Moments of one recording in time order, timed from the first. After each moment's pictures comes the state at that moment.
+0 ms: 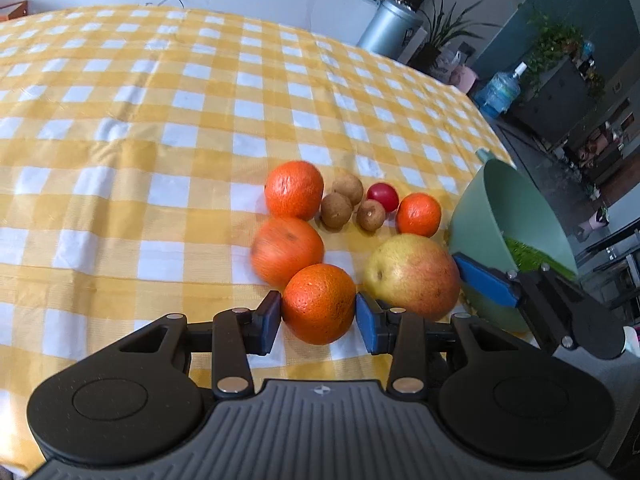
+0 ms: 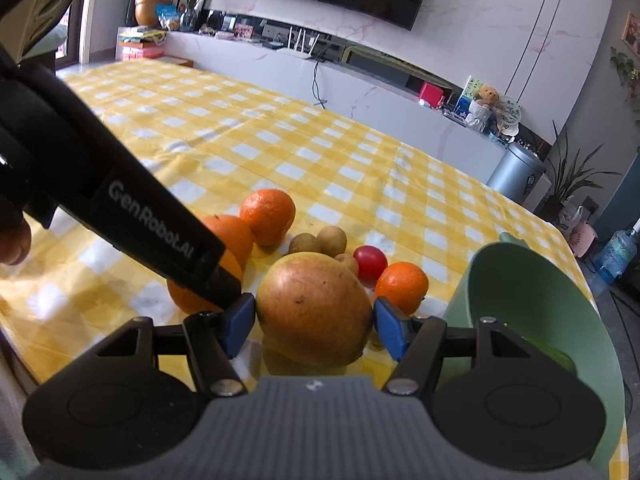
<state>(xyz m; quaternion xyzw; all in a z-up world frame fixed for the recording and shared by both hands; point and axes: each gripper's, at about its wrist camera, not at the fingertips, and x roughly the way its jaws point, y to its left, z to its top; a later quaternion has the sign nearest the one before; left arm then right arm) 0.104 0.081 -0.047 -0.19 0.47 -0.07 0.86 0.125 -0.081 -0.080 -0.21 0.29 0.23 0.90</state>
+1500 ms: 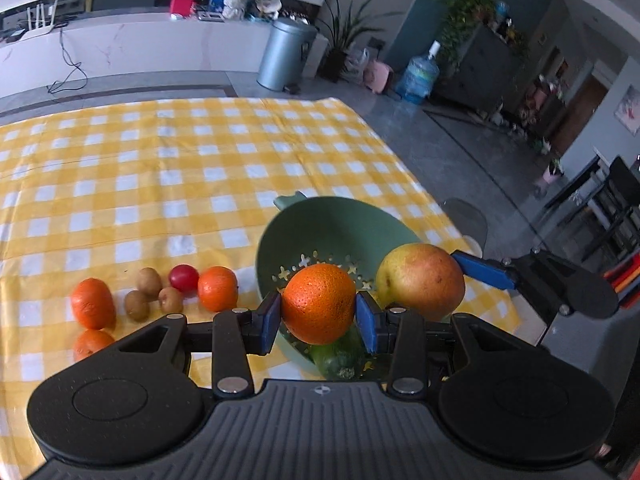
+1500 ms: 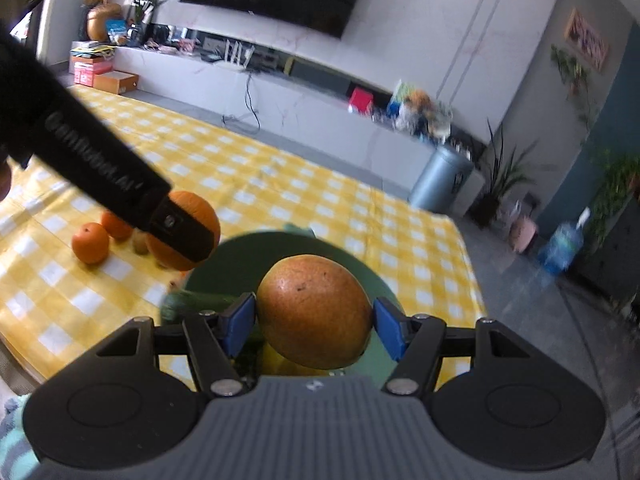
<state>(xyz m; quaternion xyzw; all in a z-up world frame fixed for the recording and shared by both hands) 0.150 -0.067 0.023 -0.10 0.43 -0.16 0.88 0.147 -0.240 -0.002 -0.21 0.29 0.16 0.92</state>
